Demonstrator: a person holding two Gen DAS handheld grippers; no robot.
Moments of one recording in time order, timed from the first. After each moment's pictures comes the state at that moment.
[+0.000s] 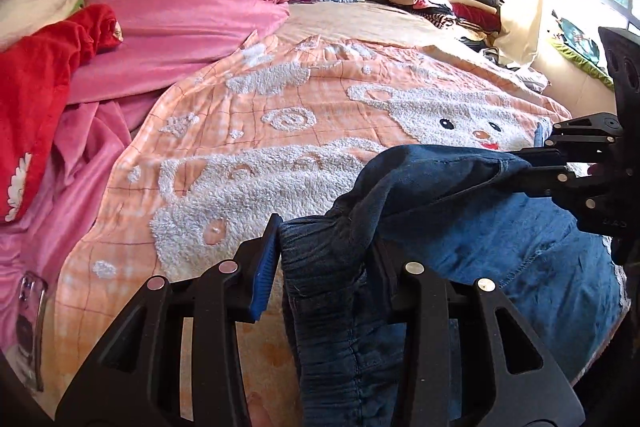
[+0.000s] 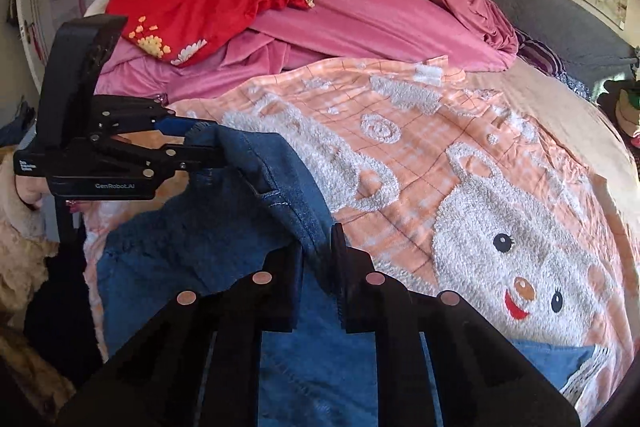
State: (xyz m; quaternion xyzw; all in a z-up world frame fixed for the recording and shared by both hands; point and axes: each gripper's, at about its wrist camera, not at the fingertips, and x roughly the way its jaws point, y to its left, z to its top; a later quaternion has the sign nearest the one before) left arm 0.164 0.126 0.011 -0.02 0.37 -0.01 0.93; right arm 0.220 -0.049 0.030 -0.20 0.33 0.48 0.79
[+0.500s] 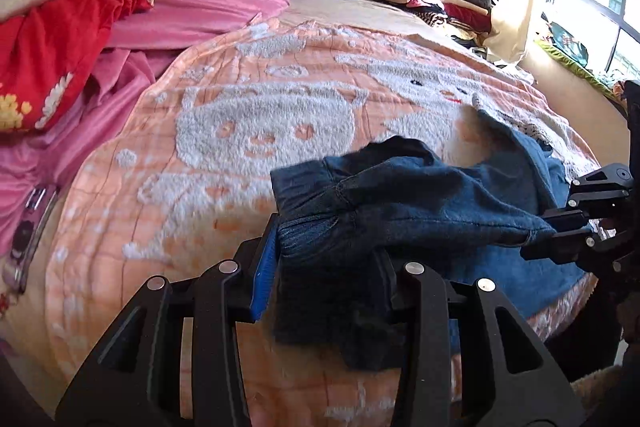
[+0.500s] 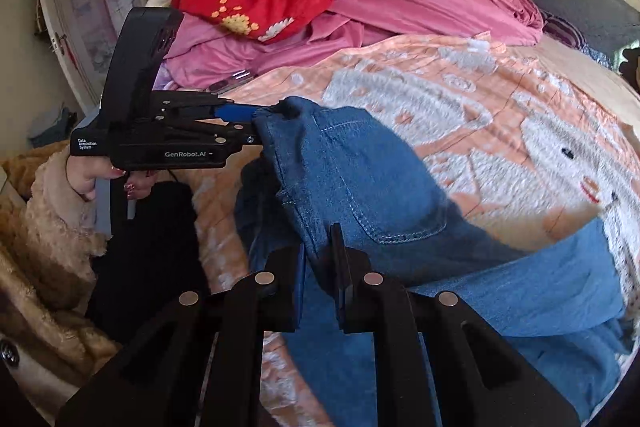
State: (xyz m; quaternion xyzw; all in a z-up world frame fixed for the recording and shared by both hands) left arm 0.050 0.114 -0.017 -0.05 0.38 -0.01 0.92; right arm 0.072 -0.074 0.002 -0.16 0.37 0.53 0.75
